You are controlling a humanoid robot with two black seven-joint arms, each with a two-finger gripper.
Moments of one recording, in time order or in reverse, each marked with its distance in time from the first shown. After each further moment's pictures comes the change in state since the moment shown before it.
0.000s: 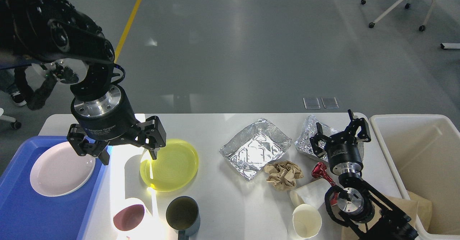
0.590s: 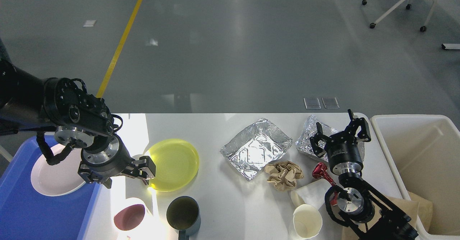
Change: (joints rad) left arm 0.518 0.140 -0.137 0.126 0.275 0.401 -0.017; right arm 0.001 0.000 0.000 0.000 0.000 0.000 0.000
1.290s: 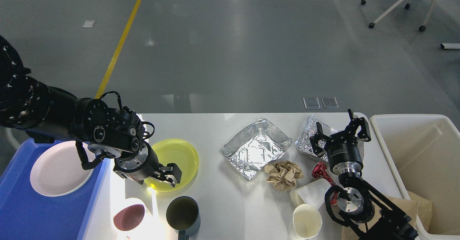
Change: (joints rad) left arm 0.119 -0.054 -0.198 0.086 0.285 0.057 0.006; right arm 0.000 0.000 0.000 0.001 0.000 0.000 0.000
